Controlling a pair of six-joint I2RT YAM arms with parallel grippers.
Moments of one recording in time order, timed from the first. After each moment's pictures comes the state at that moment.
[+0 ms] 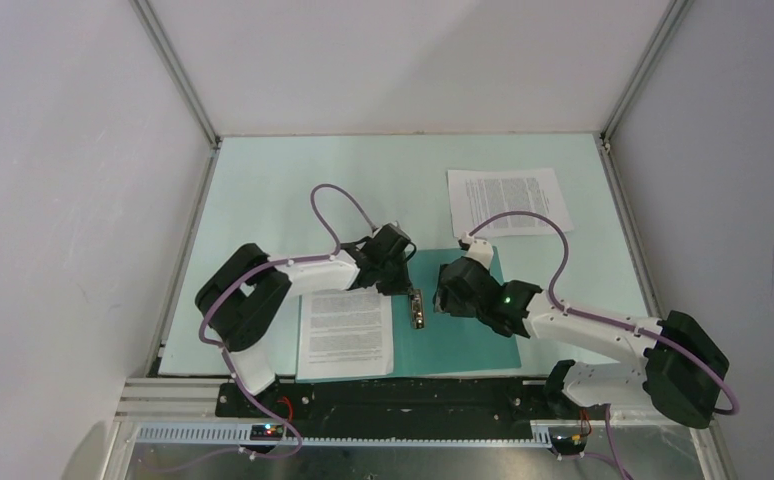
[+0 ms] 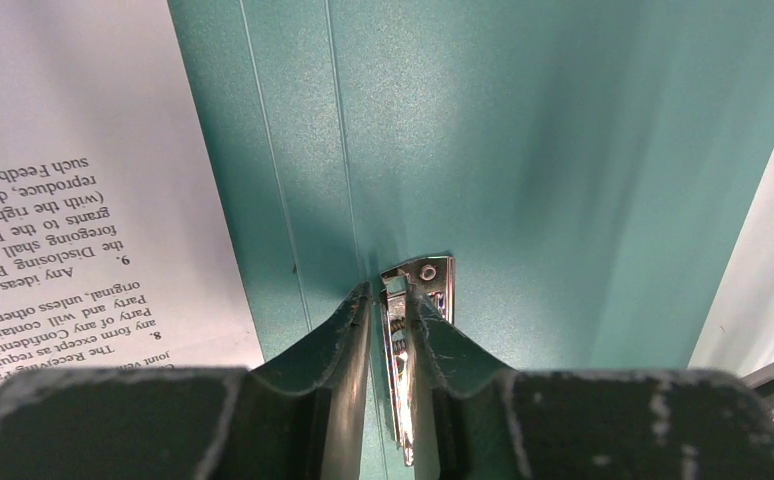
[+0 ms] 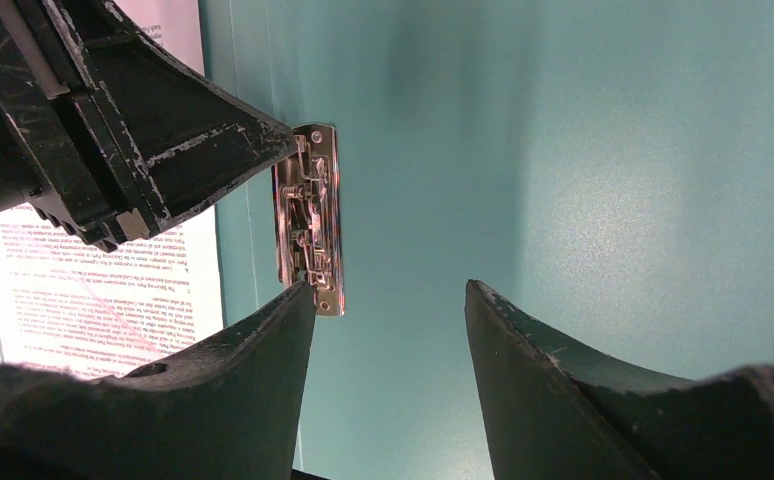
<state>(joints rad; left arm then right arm) -0.80 1.75 0.97 -0.21 0.01 -0.89 0.96 1.20 0.69 -0.37 0.36 0.88</state>
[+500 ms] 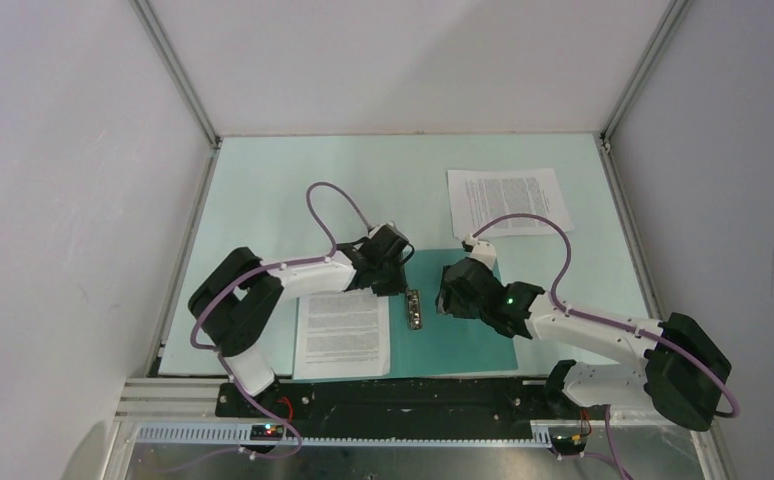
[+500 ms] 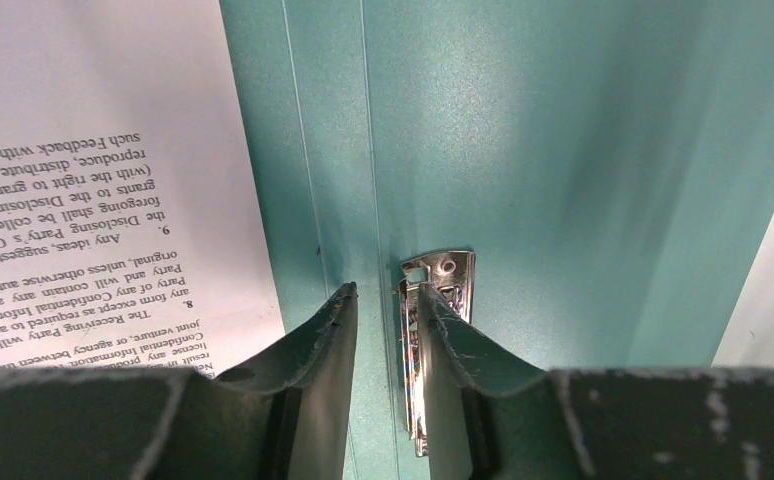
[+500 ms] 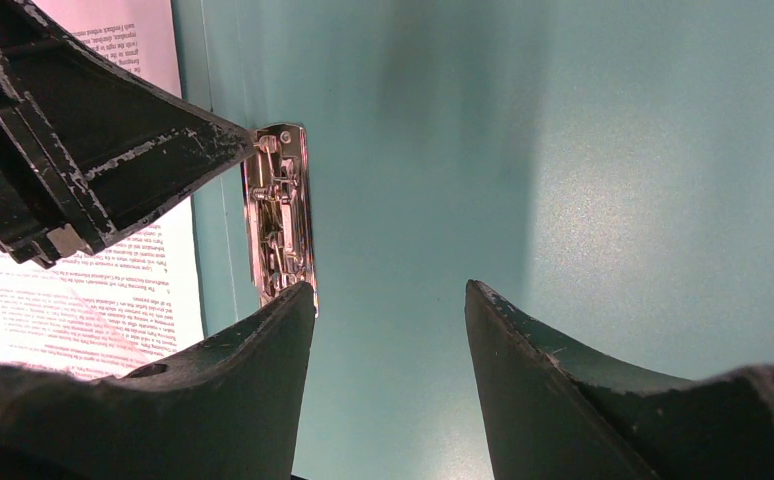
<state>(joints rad) -0.81 1.71 0.96 -0.27 -0.05 -0.88 0.94 1.19 0.66 -0.35 0.33 0.88</state>
